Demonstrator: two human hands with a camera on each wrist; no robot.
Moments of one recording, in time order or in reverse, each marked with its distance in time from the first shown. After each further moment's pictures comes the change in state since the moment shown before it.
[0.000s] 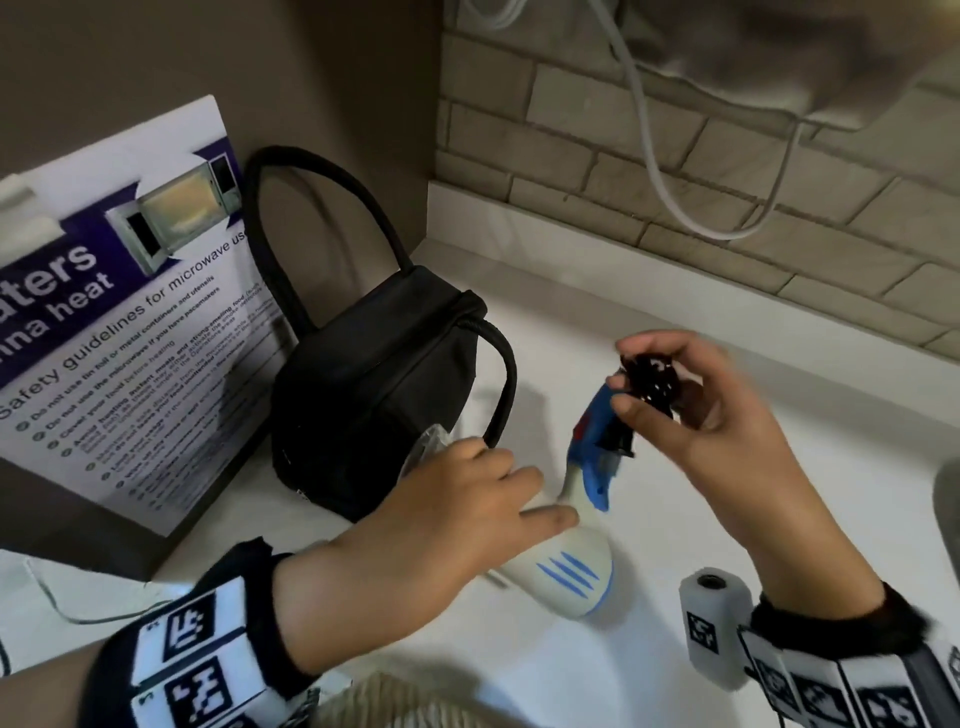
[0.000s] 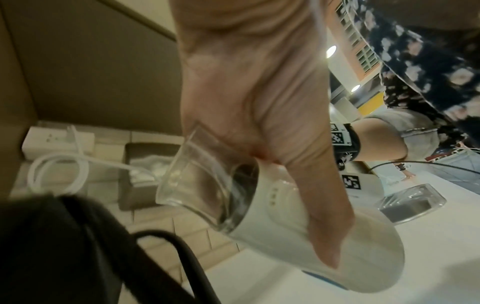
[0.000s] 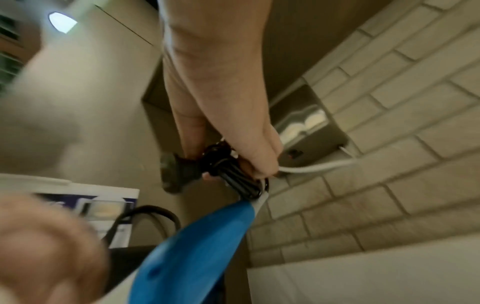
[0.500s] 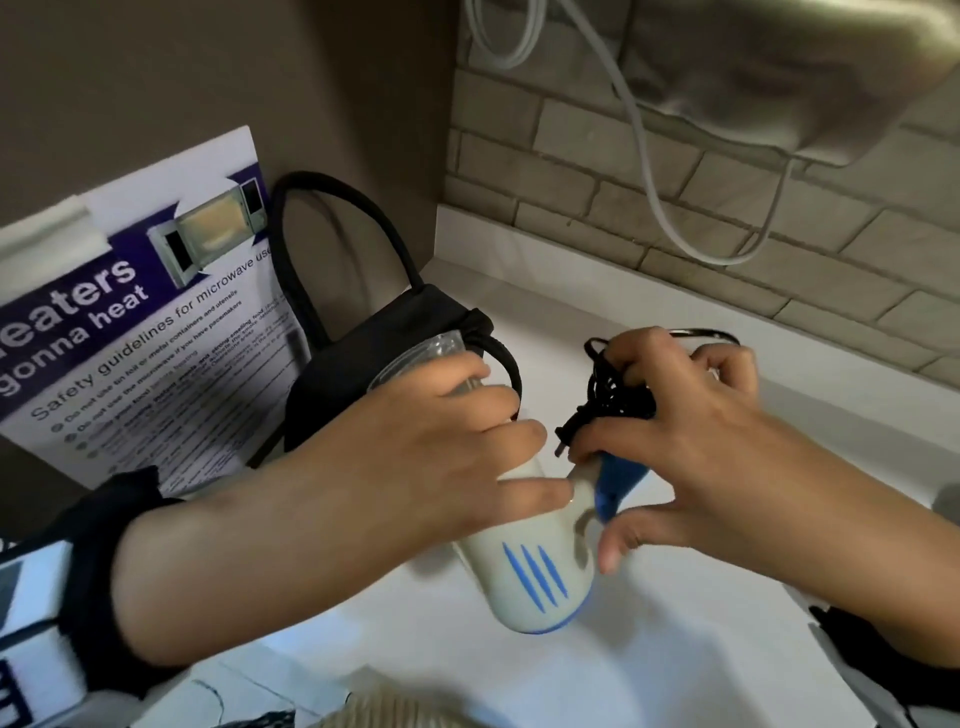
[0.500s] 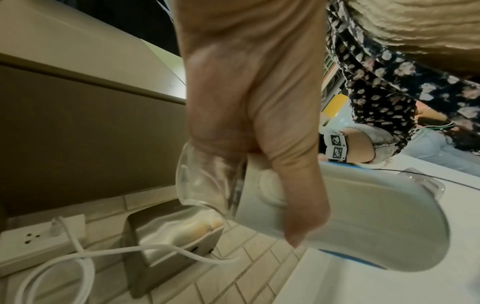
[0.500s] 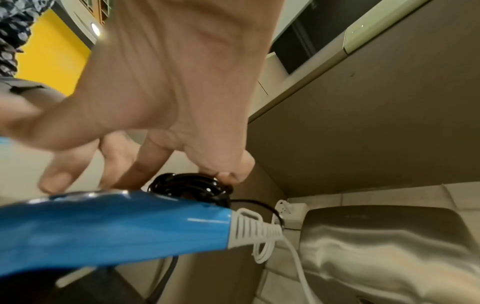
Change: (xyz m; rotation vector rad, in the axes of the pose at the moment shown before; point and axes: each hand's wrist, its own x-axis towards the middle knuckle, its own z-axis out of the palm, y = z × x) left_hand -0.005 -0.027 -0.078 0.356 0.161 0.166; right_hand -0.009 -0.066 -0.007 -1.207 -0.498 -0.407
